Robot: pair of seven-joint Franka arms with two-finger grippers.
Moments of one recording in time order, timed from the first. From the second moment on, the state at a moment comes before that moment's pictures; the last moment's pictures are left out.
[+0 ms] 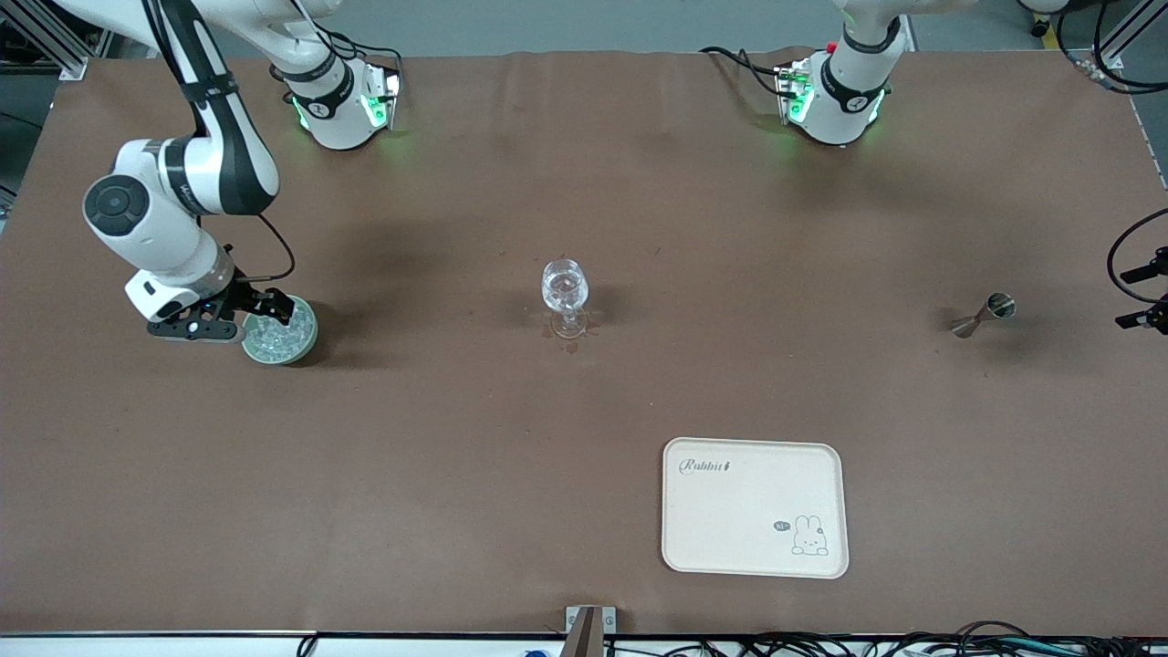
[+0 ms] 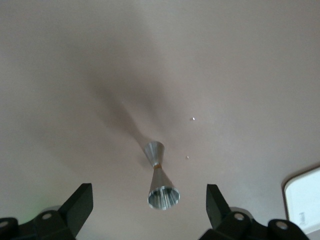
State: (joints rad) left arm 0.02 0.57 0.76 -1.62 -0.65 1.66 -0.11; right arm 0.07 0.08 -0.10 -2.40 -0.14 2.50 0.10
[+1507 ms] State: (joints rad) left arm 0.23 0.88 0.67 -1.58 -1.05 1.46 -0.35; right arm 0.06 0.20 -0.12 -2.43 -0.18 2.64 0.09
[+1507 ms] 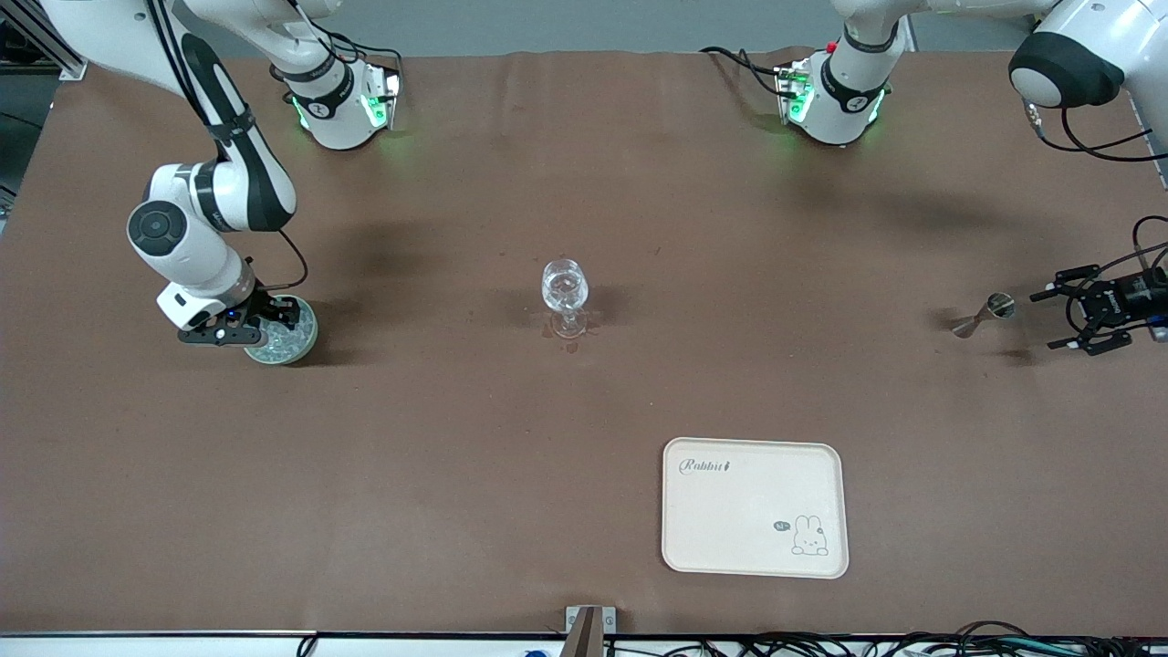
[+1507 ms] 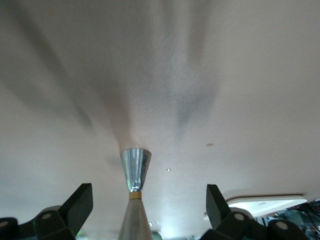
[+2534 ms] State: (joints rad) left arm 0.23 0.89 0.59 -1.65 -1.08 1.37 -0.34; right arm 0.06 0.22 -0.12 -2.43 -0.18 2.65 0.09
